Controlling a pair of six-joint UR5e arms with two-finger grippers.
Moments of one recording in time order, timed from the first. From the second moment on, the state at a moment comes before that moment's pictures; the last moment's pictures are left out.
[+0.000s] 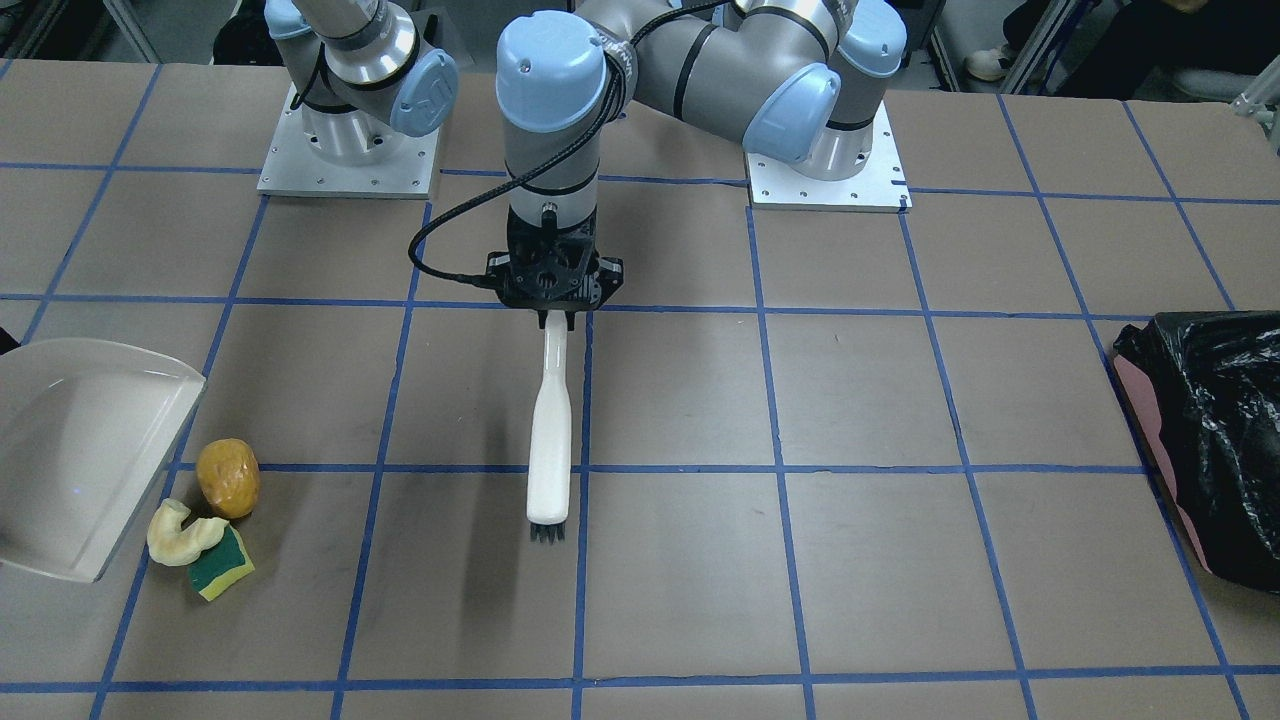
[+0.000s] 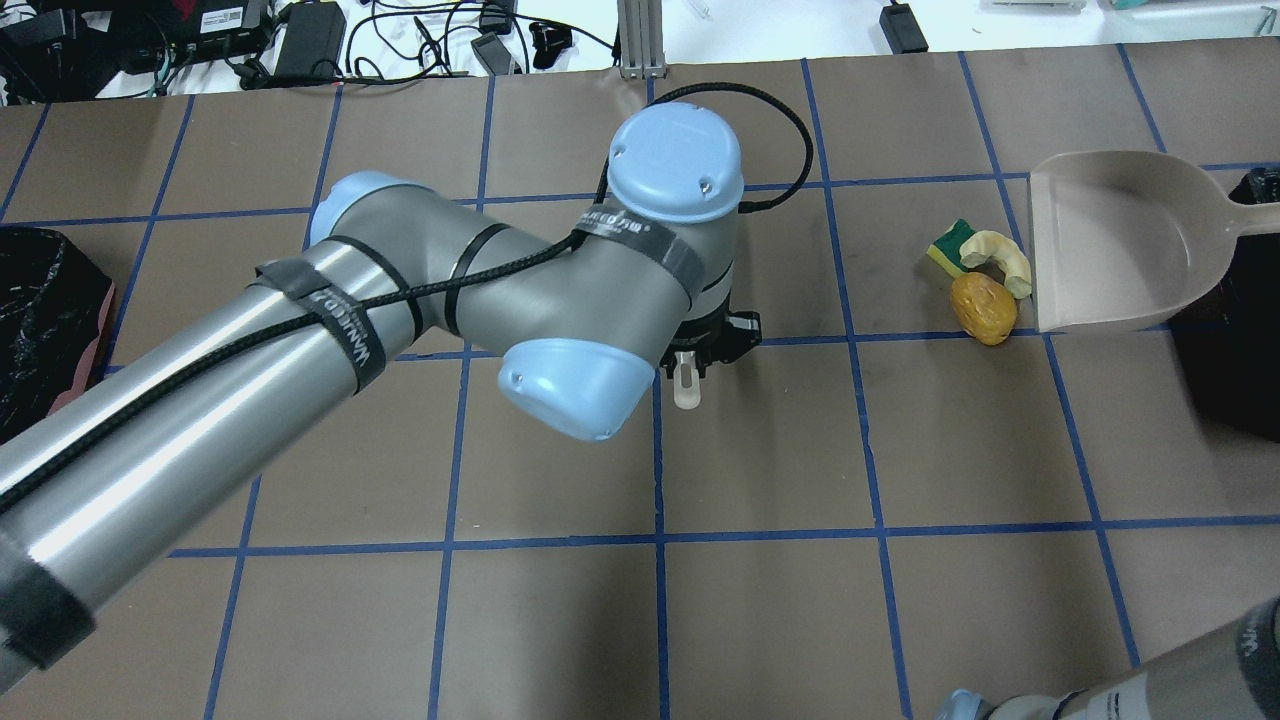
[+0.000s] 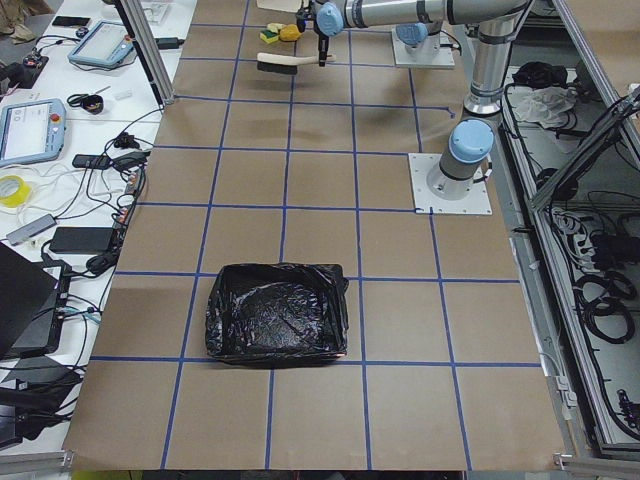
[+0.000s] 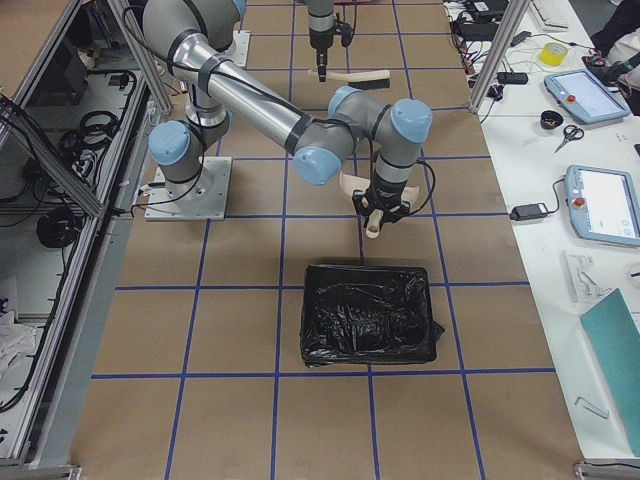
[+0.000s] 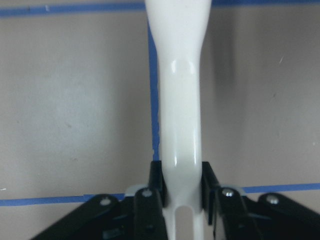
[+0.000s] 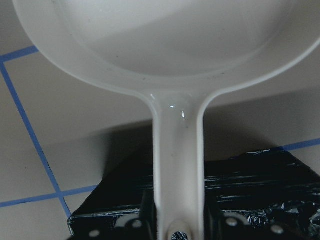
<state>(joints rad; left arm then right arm) -2.09 -1.88 -1.63 -1.15 1.57 -0.52 0.97 -1.23 1.47 -1.84 -1.76 -1.95</state>
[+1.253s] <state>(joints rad) -2.26 -2.33 -1.13 -1.10 1.44 -1.15 0.97 -1.13 1.50 -2.01 -1.87 -1.90</state>
